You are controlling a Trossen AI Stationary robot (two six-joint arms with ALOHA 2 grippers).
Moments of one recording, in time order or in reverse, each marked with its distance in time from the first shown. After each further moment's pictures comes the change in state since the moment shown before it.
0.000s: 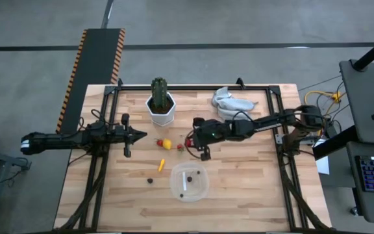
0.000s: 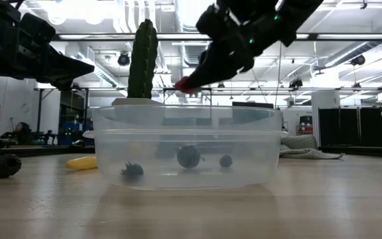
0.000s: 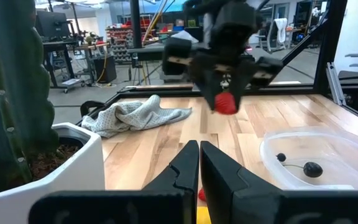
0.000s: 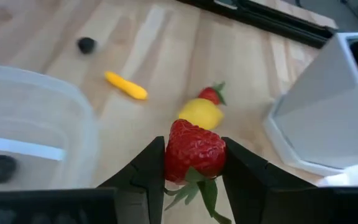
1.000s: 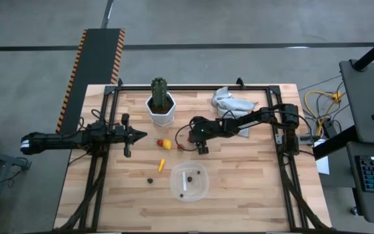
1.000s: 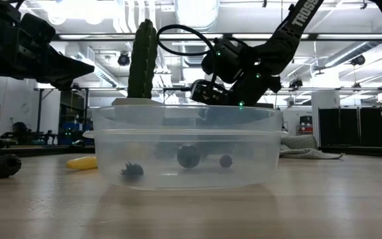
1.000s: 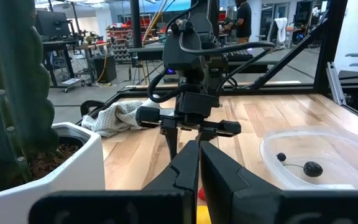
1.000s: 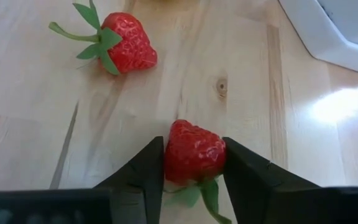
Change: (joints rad) left arm 0.000 0.002 0.000 0.000 0.000 0.000; right arm -0.139 0.271 -0.003 0.029 0.003 -0.057
